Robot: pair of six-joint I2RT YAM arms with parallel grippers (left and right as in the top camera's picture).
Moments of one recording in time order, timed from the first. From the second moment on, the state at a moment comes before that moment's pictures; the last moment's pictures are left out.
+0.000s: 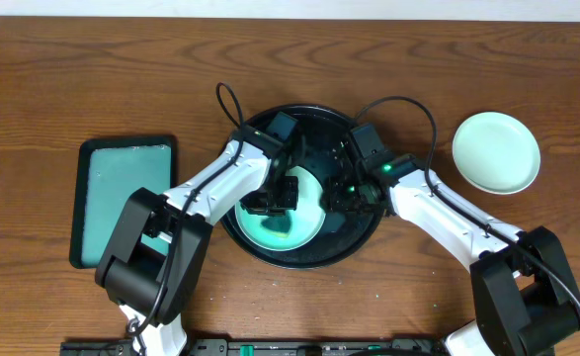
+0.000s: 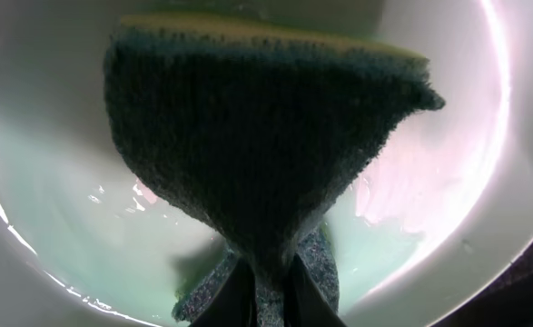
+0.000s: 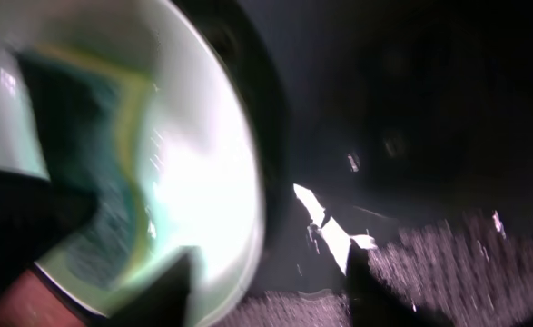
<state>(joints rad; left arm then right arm) -0.53 1.91 1.25 -0.93 0.19 -0.45 0.49 1.70 1.02 -0.56 -0.28 0.50</state>
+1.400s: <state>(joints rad) -0.48 1.90 1.30 -0.92 0.01 -0.60 0.57 1.88 1.06 -0.42 -0.24 0.74</state>
